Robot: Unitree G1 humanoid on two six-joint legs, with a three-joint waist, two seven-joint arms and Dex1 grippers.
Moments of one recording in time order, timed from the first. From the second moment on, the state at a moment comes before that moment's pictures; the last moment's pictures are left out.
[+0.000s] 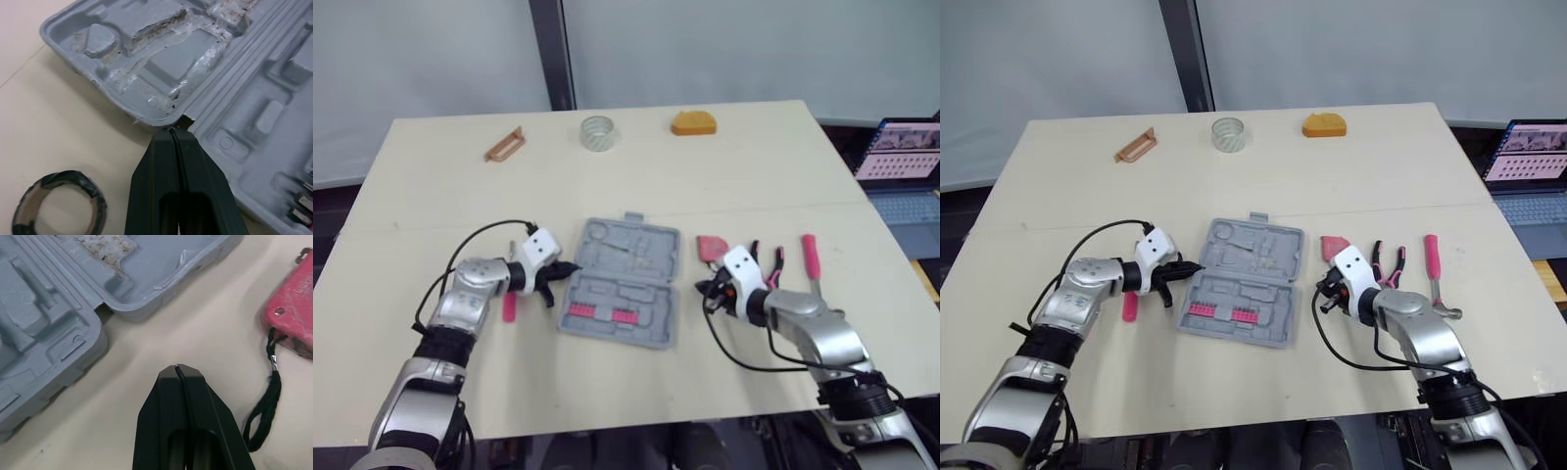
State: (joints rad) left arm -0.58 0.55 -0.14 0.52 -0.06 0.13 -0.86; right arm -0.34 -0.53 0.14 -0.03 0.25 0.65 0.61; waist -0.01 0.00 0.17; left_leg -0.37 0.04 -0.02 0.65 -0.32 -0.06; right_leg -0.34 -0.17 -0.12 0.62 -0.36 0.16
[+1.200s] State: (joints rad) left arm -0.38 0.54 -0.13 0.24 -0.04 0.24 -0.90; right arm -0.33 -0.52 0.22 -0.02 0.17 0.59 0.73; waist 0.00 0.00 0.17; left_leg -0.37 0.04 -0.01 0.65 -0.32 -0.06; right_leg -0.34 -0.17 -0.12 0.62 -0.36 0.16
